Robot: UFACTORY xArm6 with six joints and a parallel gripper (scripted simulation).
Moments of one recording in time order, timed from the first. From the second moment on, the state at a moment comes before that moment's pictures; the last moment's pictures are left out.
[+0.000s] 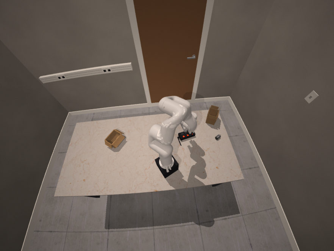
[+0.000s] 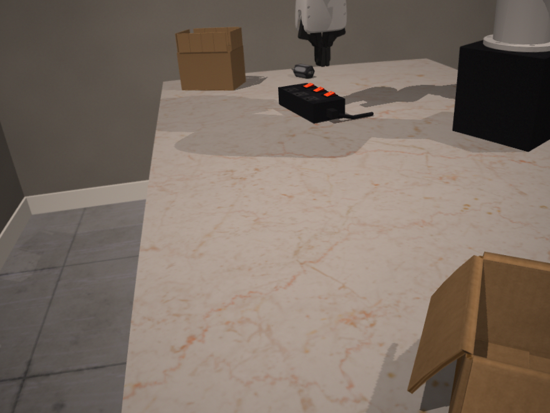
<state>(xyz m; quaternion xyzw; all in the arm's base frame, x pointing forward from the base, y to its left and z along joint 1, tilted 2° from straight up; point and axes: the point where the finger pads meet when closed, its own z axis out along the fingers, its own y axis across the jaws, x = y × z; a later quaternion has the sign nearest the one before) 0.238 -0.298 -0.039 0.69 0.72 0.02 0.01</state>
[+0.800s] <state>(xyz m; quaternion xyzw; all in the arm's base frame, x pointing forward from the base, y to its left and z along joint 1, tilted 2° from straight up) 0.239 -0.298 -0.053 0.69 0.72 0.02 0.01</state>
